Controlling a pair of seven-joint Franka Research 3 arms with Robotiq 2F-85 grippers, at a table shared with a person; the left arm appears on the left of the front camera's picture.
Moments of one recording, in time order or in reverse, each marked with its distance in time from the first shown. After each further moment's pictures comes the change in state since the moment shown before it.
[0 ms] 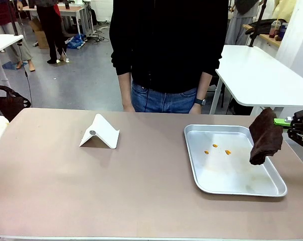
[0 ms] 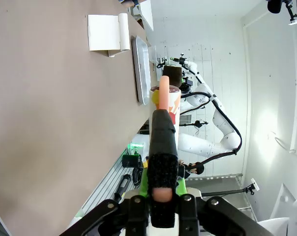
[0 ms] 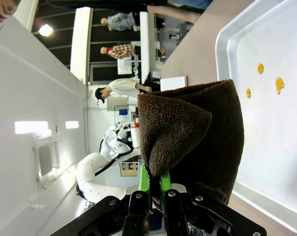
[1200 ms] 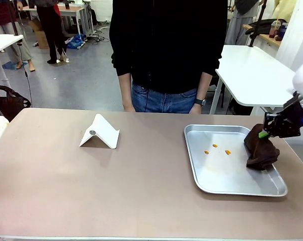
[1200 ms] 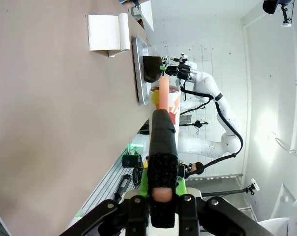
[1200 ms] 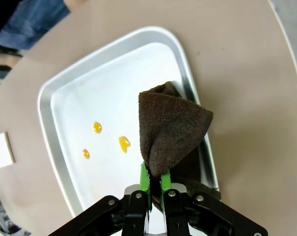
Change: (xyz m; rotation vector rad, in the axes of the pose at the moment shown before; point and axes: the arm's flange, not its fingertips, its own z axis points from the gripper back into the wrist) left arm 0.000 0.000 0.000 0.001 0.000 0.000; right arm 0.061 0.022 -0.092 -1.046 -0.122 0.113
